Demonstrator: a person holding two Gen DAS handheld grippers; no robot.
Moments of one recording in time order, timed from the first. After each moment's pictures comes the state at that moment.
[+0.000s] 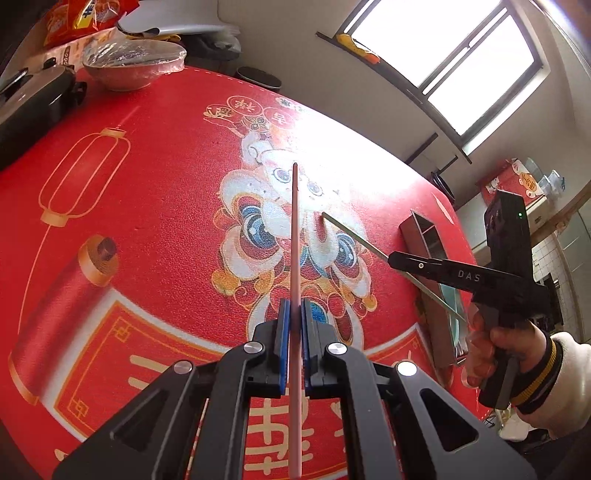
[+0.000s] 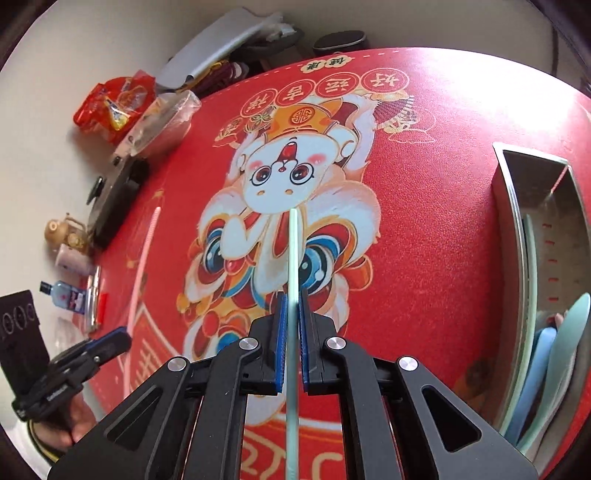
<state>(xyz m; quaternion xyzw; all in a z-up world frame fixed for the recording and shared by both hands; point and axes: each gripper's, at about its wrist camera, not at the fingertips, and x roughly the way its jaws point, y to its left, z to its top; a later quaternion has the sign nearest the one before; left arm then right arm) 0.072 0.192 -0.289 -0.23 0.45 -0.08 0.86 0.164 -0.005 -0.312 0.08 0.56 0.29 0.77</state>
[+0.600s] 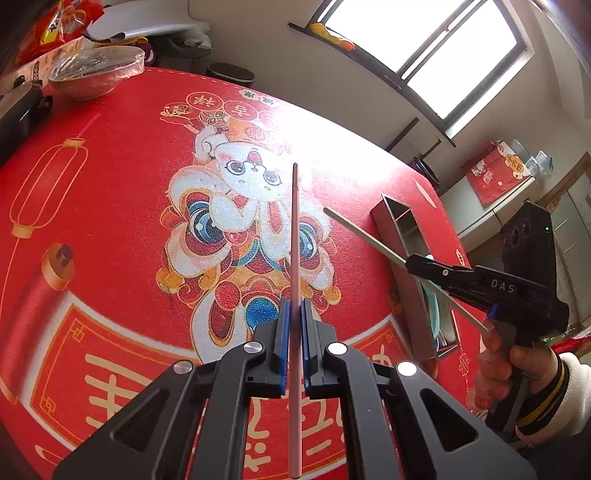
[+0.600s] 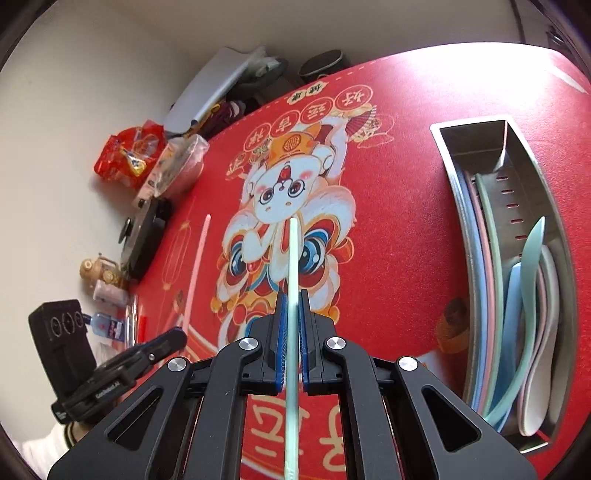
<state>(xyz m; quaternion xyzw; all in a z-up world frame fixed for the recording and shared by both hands) 0.083 0.152 -0.284 -0.21 0.46 -0.11 0.86 0.132 -0.066 -0.283 0.18 0.53 0.28 0.78</state>
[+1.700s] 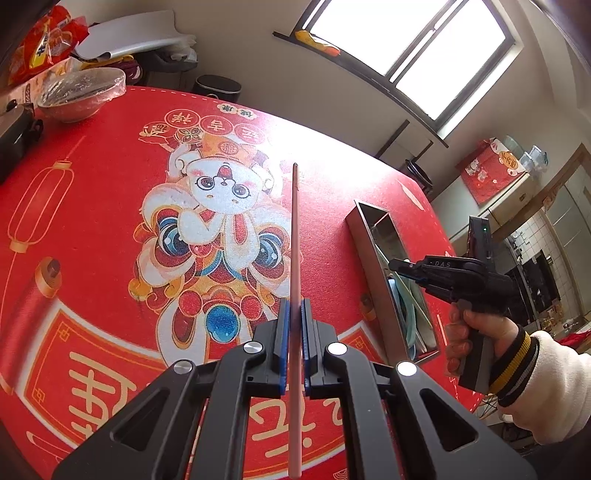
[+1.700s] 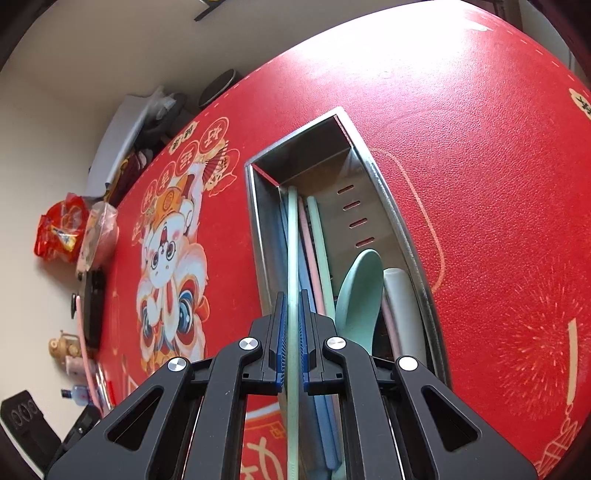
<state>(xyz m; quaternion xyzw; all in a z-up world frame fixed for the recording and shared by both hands) 0.081 0.114 -0.255 -0.20 0.44 -0.12 0.87 0.185 -0.163 -0.332 0.24 0.56 0.13 0.78</state>
